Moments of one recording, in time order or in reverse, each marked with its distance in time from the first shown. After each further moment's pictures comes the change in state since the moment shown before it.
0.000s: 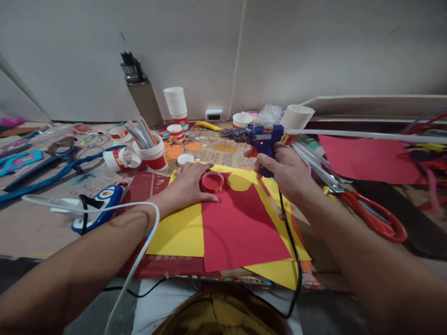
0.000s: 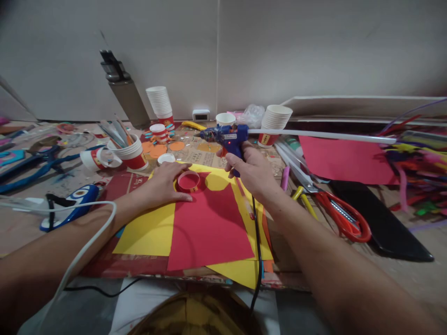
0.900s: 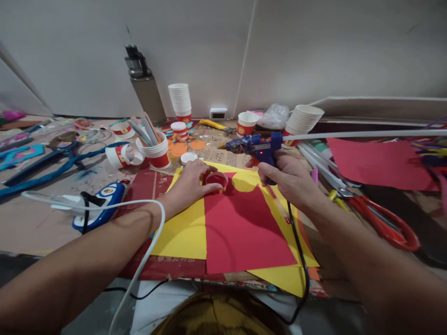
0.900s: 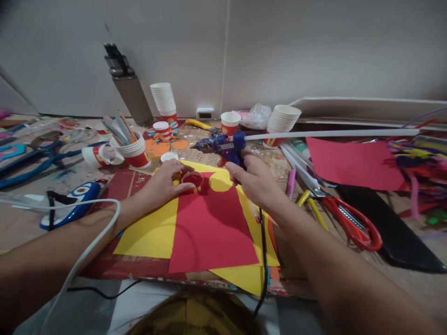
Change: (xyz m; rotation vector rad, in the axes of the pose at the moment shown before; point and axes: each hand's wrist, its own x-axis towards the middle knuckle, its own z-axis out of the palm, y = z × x) left_hand 0.001 0.007 -0.004 -0.110 0.131 0.000; right_hand -0.007 -0.010 0.005 -0.225 -0.077 -0.007
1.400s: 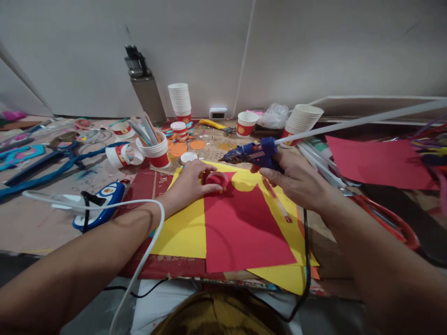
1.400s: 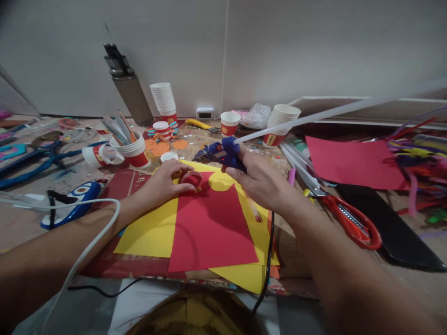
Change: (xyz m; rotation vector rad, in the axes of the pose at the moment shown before) left_hand -0.001 -0.001 0.002 -0.067 0.015 -0.039; right_hand 0.003 -0.005 -0.023 -0.481 -0.128 -0.344
